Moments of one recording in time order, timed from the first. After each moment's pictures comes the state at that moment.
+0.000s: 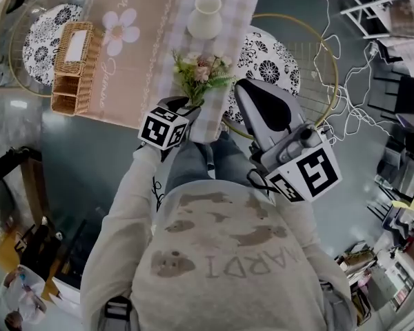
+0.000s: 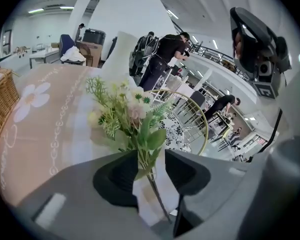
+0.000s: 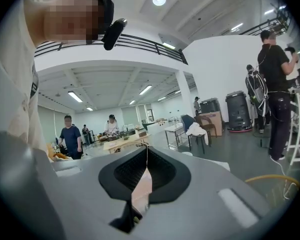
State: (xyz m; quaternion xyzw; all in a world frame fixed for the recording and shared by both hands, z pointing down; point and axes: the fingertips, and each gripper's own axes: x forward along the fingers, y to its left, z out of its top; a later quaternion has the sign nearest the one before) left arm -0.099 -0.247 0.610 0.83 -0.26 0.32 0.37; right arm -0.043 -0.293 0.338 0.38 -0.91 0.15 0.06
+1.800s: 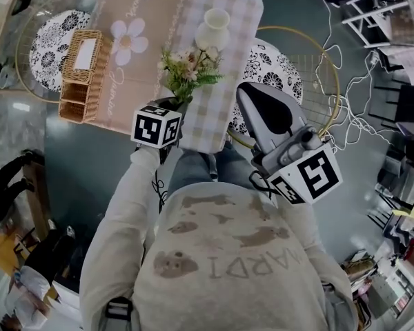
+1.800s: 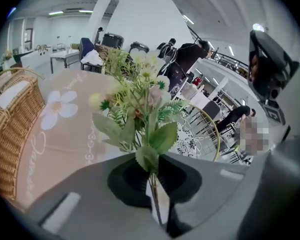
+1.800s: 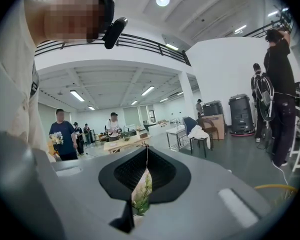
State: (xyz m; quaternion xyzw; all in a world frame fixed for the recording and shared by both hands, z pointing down) left arm -0.137 -0.289 0.591 0.80 -0.35 0.30 0.39; right arm -0.046 -0.303 0.337 0.37 -0.92 0.13 0.05
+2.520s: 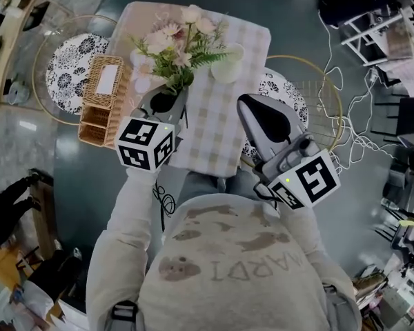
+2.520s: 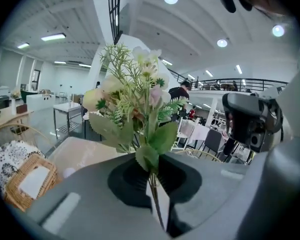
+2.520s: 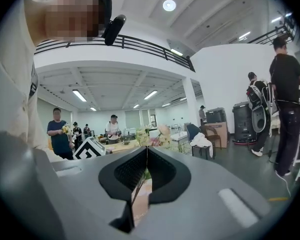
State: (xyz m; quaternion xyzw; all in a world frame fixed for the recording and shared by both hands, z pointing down) left arm -0.192 -0.390 0.425 0.87 -0.43 0.12 0.21; right arm -0.098 -0.335 0.311 0.37 -0.92 0.10 0.04
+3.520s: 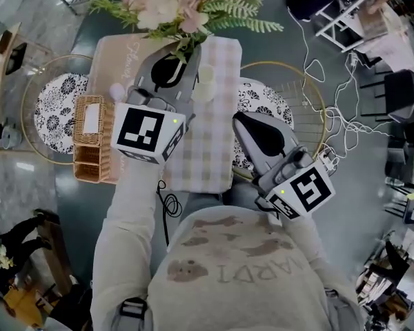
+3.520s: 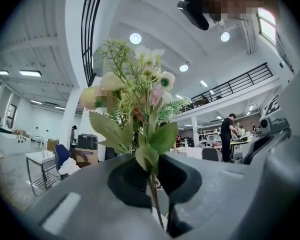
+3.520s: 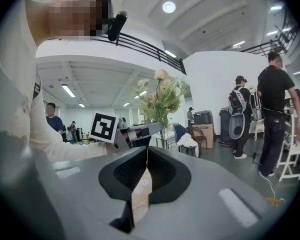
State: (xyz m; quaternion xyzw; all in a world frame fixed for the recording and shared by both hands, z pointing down) left arm -0.100 -0.470 0.270 0.93 -0.37 -0.03 -0.01; right arm -0.054 -0.342 0.306 0.43 -0.90 0.09 0.06
